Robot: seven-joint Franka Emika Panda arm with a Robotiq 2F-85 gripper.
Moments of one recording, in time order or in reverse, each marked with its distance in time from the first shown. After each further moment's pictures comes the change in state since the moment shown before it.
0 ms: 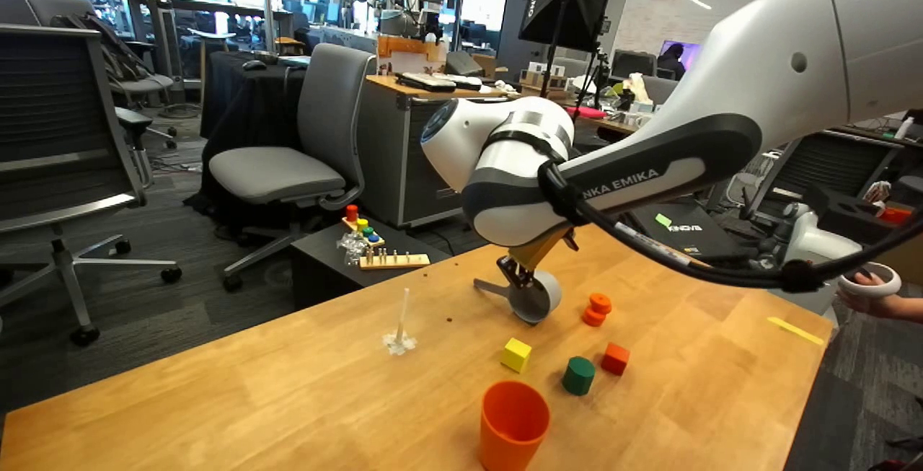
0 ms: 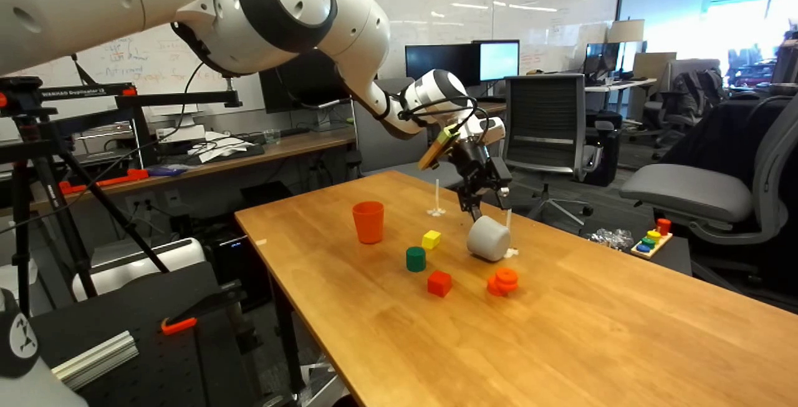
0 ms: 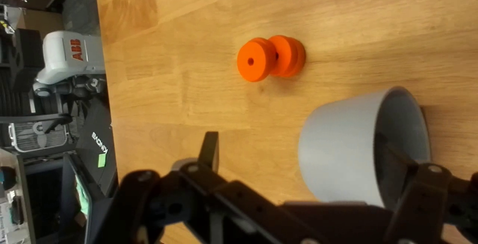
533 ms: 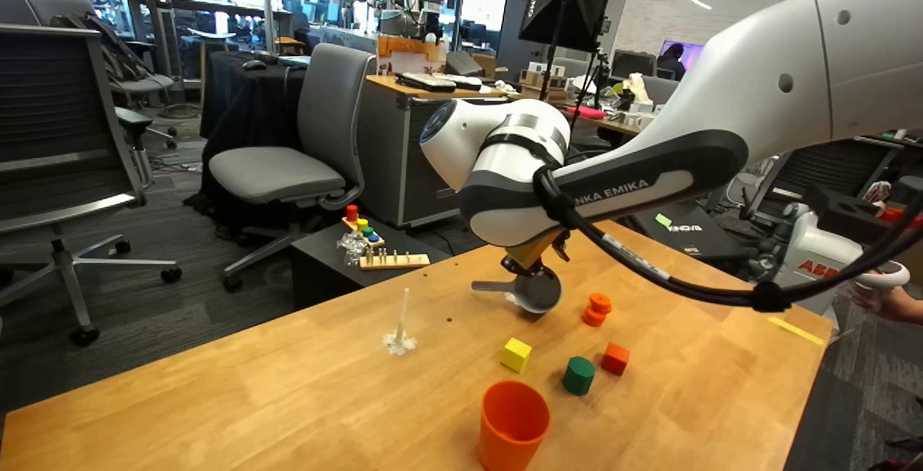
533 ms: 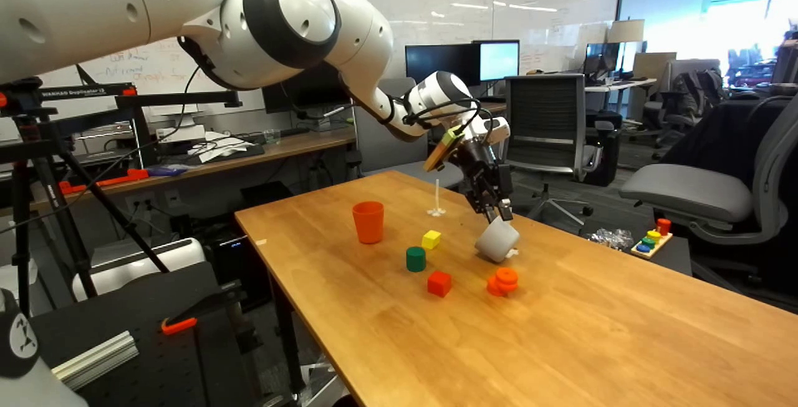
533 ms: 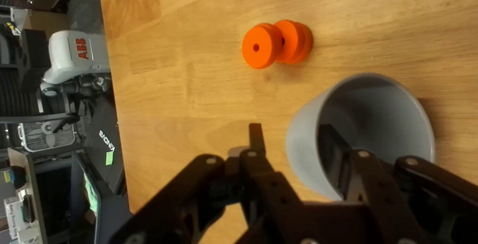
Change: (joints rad) arm -0.008 0.055 -0.017 0.092 0.000 -0.023 0.000
